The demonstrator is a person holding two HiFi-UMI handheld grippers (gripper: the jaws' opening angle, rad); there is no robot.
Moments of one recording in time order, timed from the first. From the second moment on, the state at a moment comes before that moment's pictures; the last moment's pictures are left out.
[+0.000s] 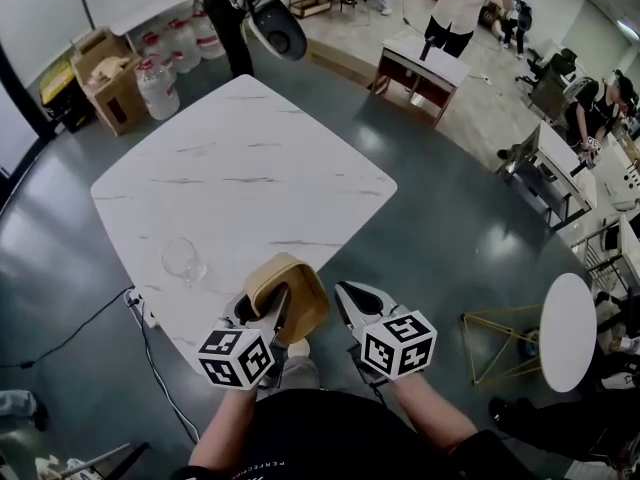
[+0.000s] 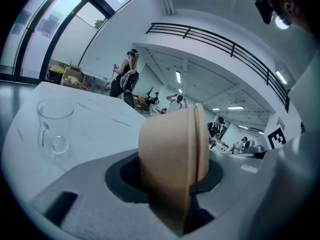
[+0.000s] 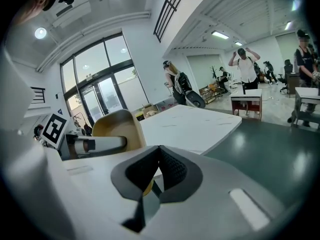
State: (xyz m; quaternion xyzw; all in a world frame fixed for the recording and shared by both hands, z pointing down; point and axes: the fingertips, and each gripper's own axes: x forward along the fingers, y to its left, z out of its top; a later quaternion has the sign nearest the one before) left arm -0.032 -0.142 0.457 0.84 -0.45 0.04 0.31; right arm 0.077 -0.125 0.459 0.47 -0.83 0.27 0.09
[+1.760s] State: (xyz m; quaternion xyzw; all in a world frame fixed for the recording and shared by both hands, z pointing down) left arm -0.034 -0.306 0.496 0.81 -0.45 0.02 0.37; right arm 0.051 -0.319 0.470 0.44 -0.84 0.27 0.14
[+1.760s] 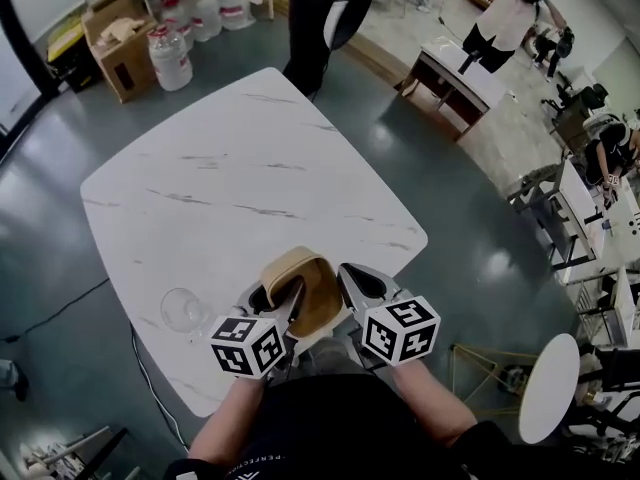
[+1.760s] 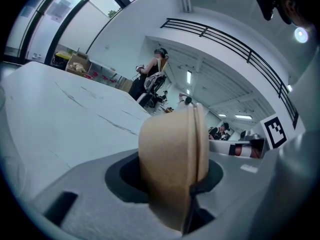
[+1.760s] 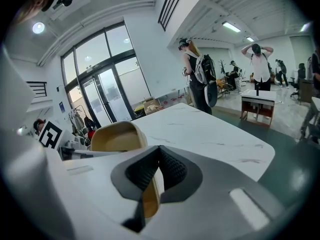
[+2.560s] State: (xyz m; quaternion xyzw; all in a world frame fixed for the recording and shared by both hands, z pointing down) left arm -0.009 -0.345 0.517 0.78 -0.48 0.04 0.40; right arm 0.075 -0.362 0.483 0.41 -0.85 0.30 0.13
